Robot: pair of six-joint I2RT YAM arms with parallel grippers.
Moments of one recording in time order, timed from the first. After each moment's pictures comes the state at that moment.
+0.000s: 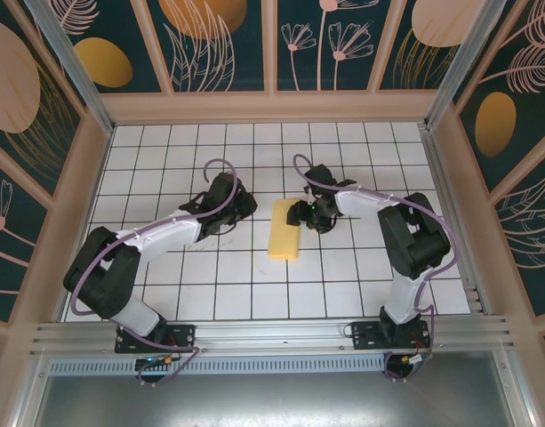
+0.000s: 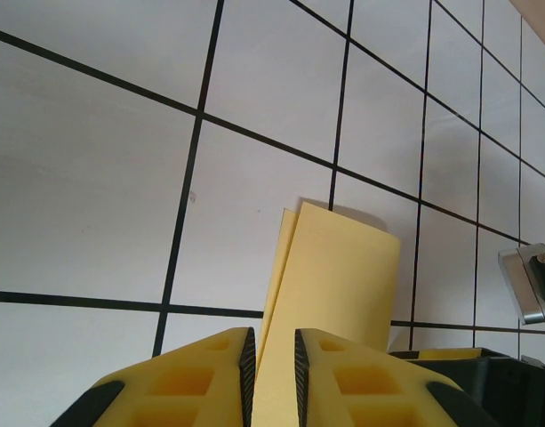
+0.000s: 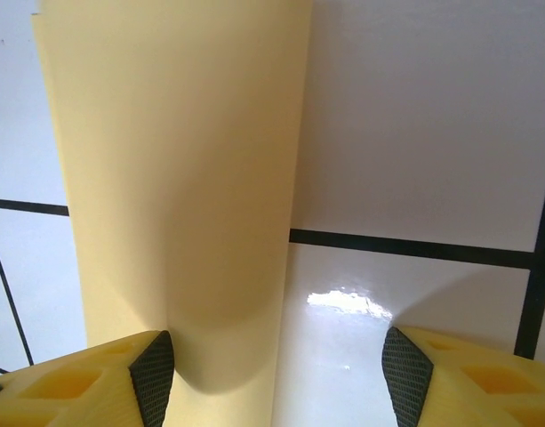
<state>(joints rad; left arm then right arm) -0.61 1.57 0.89 -0.07 0.01 -0.97 0.51 1.83 1.11 -0.52 -0.28 0.56</state>
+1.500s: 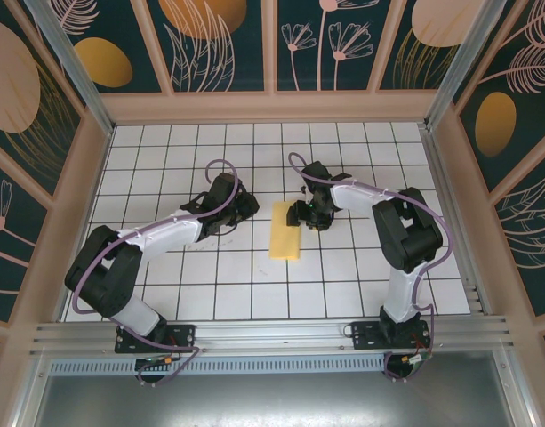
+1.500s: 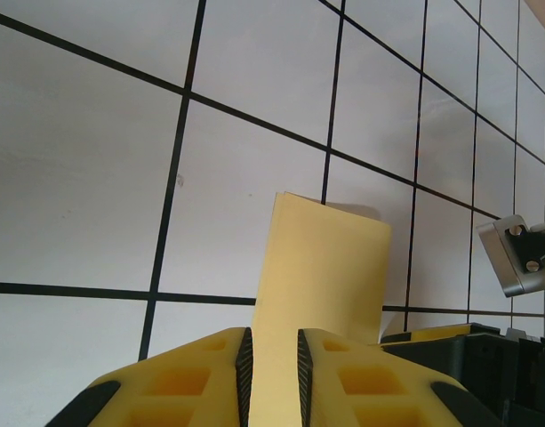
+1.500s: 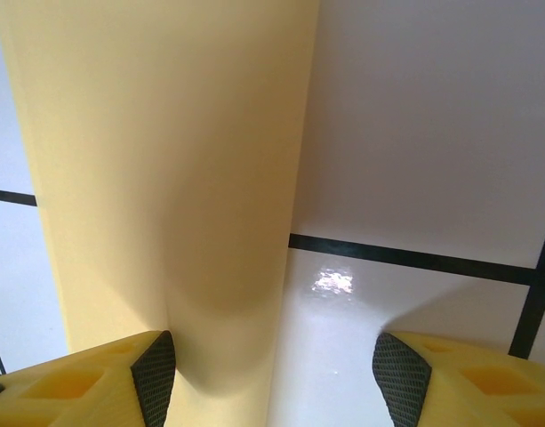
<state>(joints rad) -0.61 1.58 0.89 -0.07 0.04 -0.97 0.51 1.90 1.20 -0.62 -0.27 0.49</state>
